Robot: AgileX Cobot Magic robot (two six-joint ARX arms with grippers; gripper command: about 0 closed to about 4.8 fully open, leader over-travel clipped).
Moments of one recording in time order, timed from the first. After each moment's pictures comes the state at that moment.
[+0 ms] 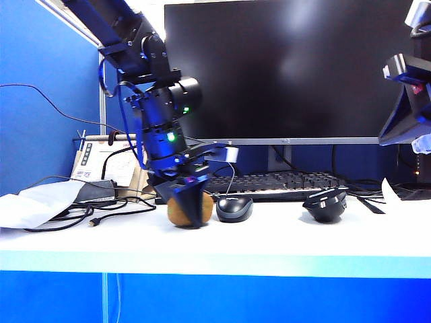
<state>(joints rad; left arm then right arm) -0.52 2.20 1.74 -0.73 0.13 0.52 0.52 0.67 0.27 0.01 0.21 0.28</state>
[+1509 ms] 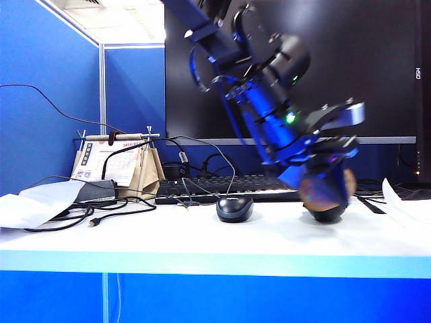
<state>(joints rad) -0.83 2.30 1.89 -0.47 0.22 0.28 0.50 0.23 0.27 -0.16 0.30 0.23</state>
